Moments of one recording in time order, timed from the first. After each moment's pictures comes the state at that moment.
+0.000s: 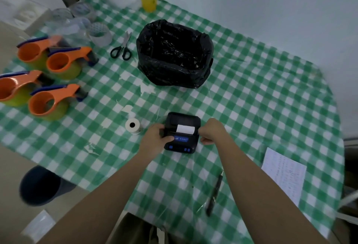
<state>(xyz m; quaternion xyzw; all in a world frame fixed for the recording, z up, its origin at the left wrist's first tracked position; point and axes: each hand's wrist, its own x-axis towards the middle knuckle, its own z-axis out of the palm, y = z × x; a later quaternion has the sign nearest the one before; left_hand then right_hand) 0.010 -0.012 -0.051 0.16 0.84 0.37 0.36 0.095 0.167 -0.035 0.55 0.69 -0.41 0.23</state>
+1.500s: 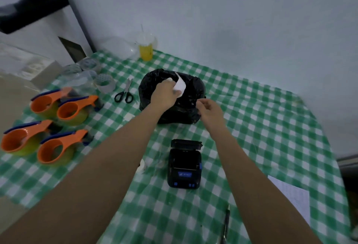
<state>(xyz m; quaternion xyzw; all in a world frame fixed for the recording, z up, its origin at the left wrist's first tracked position) -0.129 0.125 0.088 0.38 0.86 0.29 0.17 0.020 0.191 0.071 0.43 0.69 -0.55 -0.20</state>
